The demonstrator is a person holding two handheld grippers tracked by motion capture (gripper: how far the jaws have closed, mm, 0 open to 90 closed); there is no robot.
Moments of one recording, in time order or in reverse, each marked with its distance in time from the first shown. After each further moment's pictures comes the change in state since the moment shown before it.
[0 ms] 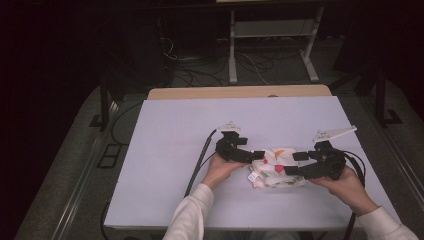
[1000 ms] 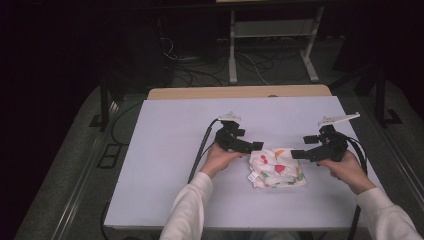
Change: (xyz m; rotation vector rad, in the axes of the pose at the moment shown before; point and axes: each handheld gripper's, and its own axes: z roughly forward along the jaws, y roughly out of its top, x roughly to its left) left arm 0.013 0.025 -0.001 0.043 0.043 0.017; right arm -0.059 0.012 0.002 -0.037 -0.056 0.049
